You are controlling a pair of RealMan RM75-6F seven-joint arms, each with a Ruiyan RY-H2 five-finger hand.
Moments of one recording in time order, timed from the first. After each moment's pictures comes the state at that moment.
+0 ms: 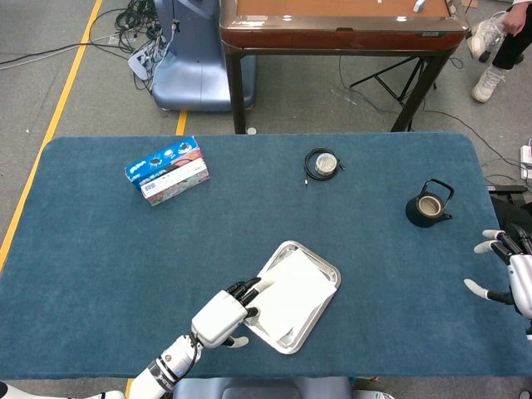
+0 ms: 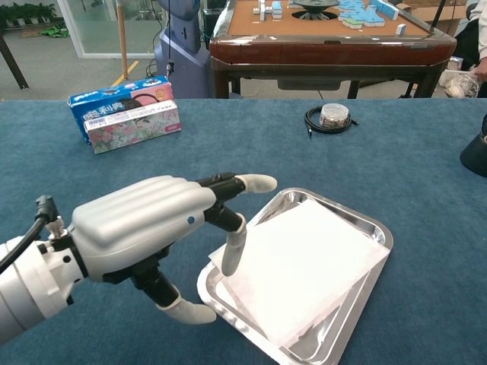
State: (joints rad) left arm -0.55 -1.68 0.01 -1.75 1.57 1.10 0.42; right arm 0.09 -0.95 0.09 -1.68 -1.42 1.41 0.10
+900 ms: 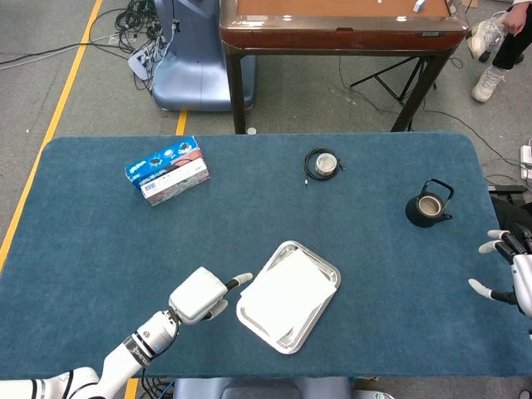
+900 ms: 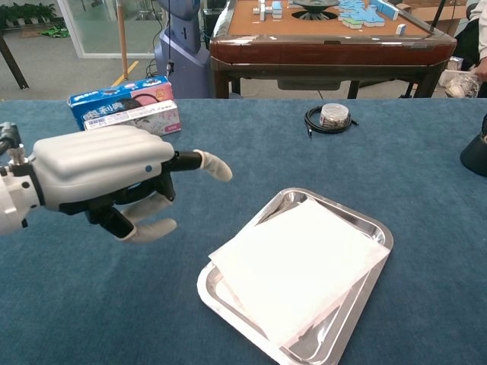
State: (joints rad) left arm -0.64 -1.43 -0.06 -1.84 1.49 0.99 0.49; right arm 0.09 -0.94 0.10 -1.68 -1.39 1.41 0.06
